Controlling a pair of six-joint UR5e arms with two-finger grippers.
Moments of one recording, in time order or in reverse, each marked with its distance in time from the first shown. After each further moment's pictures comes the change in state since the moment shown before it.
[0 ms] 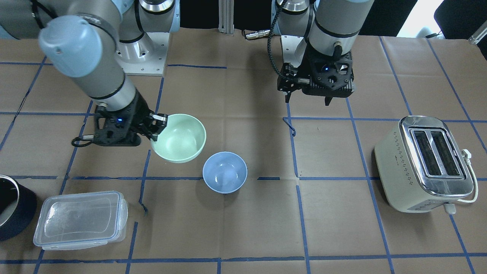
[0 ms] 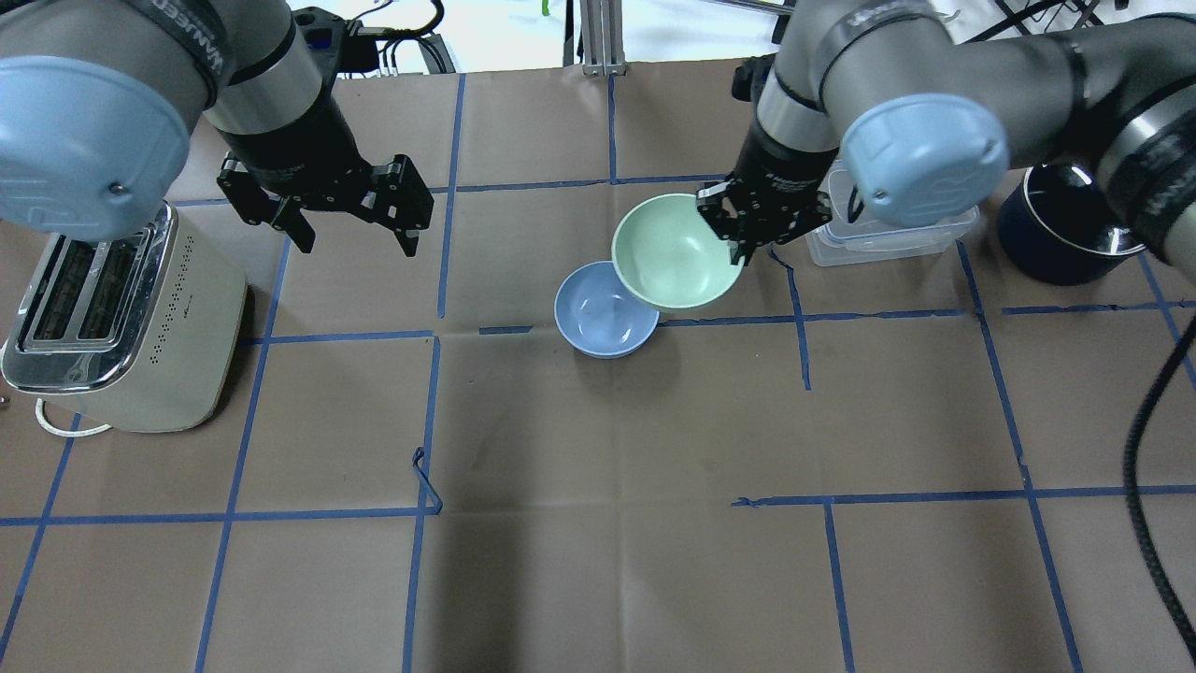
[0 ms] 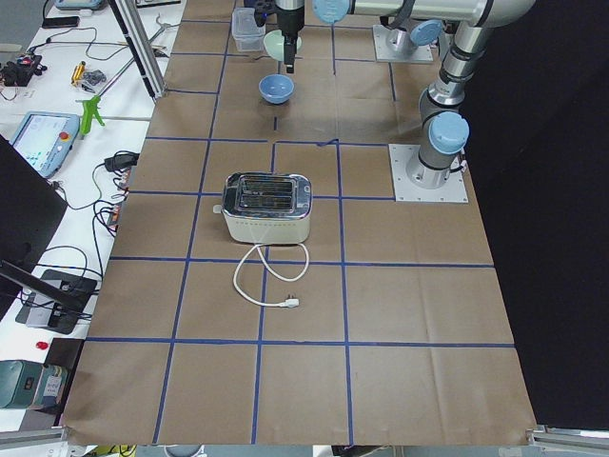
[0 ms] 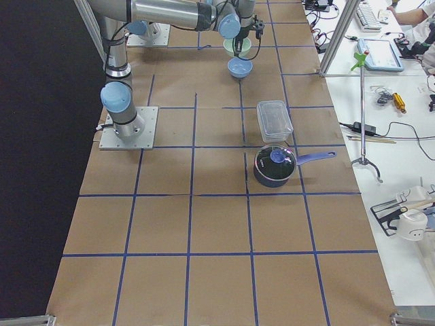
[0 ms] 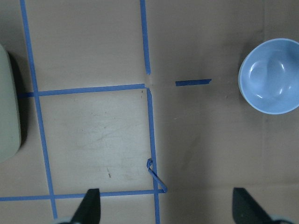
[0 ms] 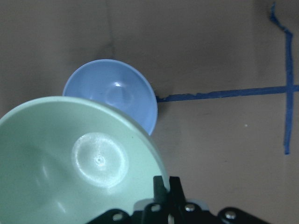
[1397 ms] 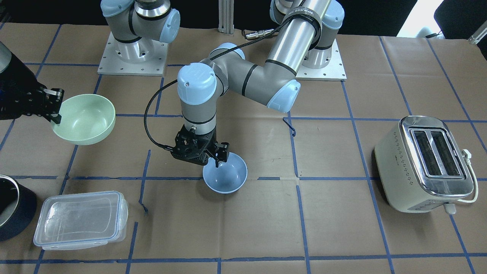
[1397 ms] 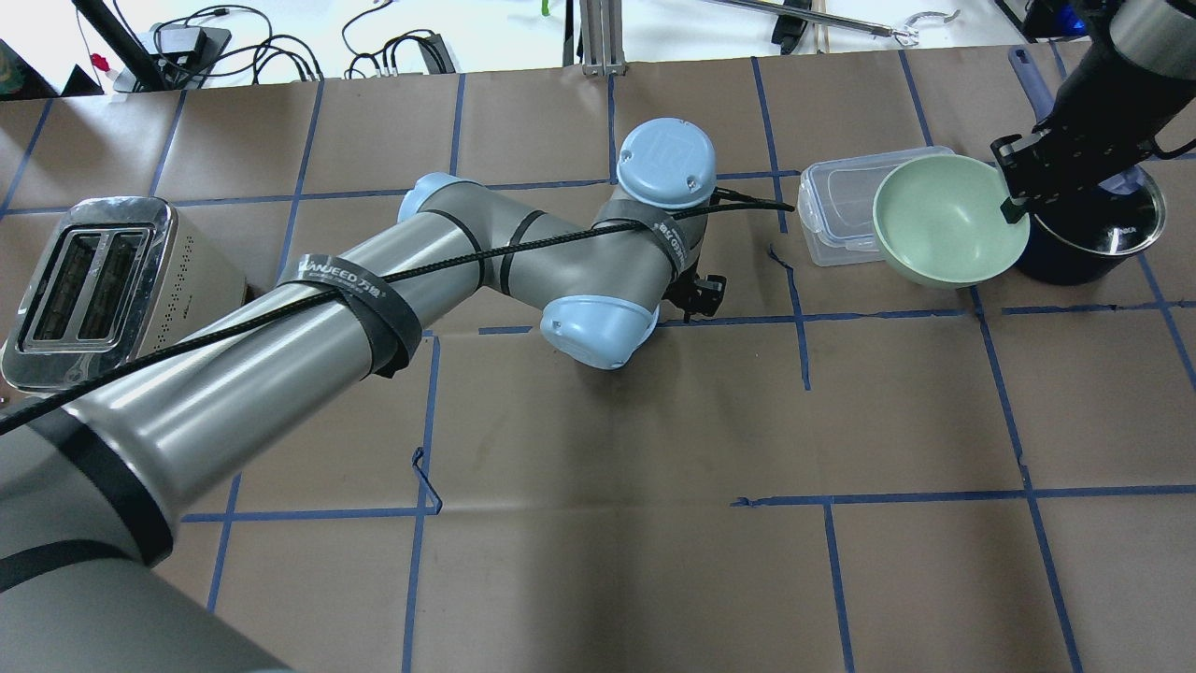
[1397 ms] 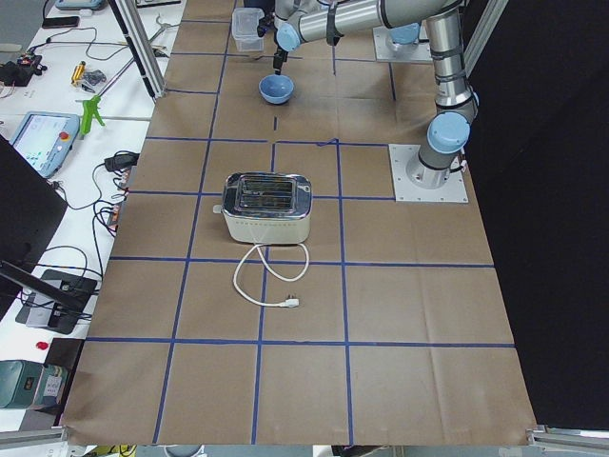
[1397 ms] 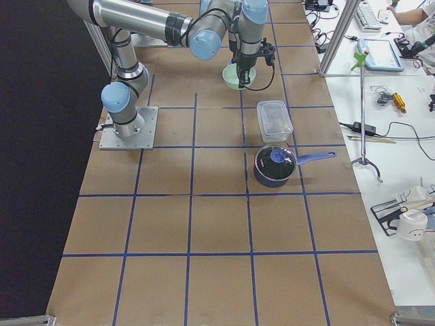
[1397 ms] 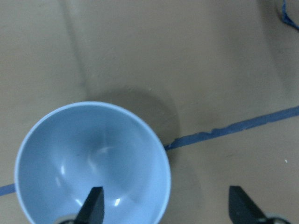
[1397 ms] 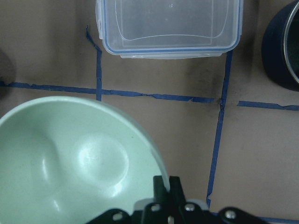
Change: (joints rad) left arm -0.425 -0.457 0.000 0.582 0.013 -0.240; right arm -0.521 -0.171 -0.017 0.234 -0.120 -0.701
